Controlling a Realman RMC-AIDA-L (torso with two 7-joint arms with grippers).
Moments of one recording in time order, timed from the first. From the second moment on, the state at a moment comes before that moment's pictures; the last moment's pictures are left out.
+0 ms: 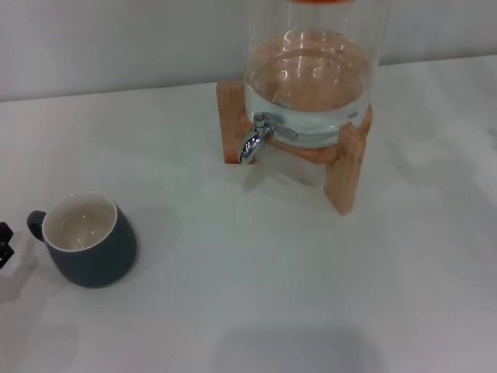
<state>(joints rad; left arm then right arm) -0.21 -2.08 1.05 0.21 -2.34 -1.21 2.53 0.22 1.99 -0.40 -0.63 1.81 1.40 -1.99</state>
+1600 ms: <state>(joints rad) -0.24 -2.08 1.05 0.23 -2.24 -1.11 2.54 0.23 1.99 -0.40 -0.63 1.81 1.40 -1.99</state>
